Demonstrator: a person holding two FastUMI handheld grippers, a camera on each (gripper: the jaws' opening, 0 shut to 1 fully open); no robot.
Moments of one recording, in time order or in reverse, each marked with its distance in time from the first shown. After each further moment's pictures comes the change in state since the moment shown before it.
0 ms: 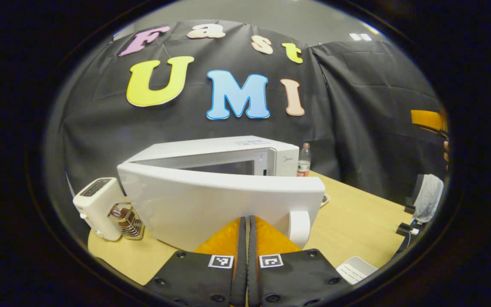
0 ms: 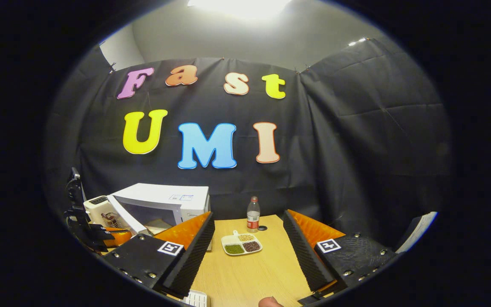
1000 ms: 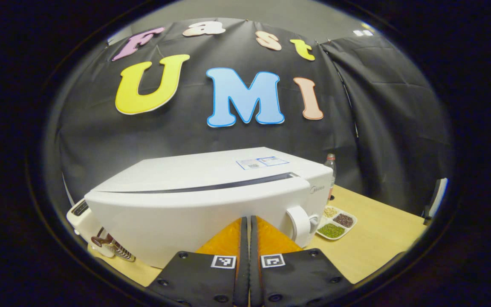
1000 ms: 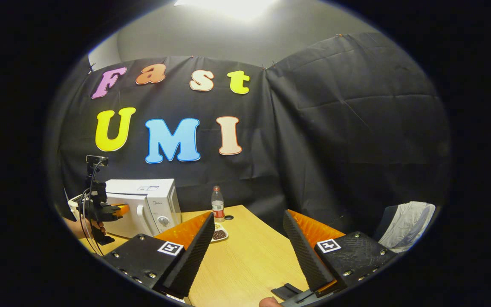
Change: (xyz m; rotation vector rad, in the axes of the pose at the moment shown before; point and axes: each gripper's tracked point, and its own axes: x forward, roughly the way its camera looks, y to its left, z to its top) left arm 0.124 0.014 0.050 0.023 -0.042 0.117; right arm -0.043 -0.074 -0.028 0.023 0.045 -0.164
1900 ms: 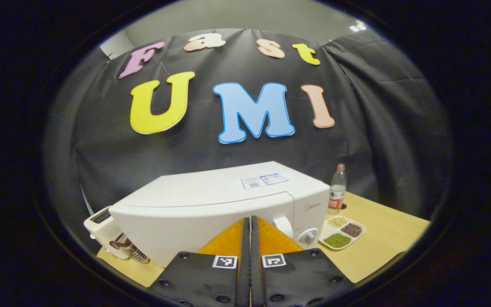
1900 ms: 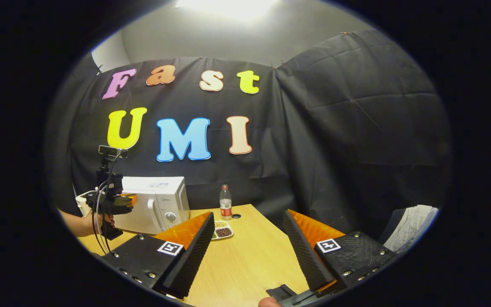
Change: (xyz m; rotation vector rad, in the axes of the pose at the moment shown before) left arm -0.038 -0.028 0.048 0.024 -0.087 0.136; right arm -0.006 -0.003 0.006 -0.007 -0.023 0.120
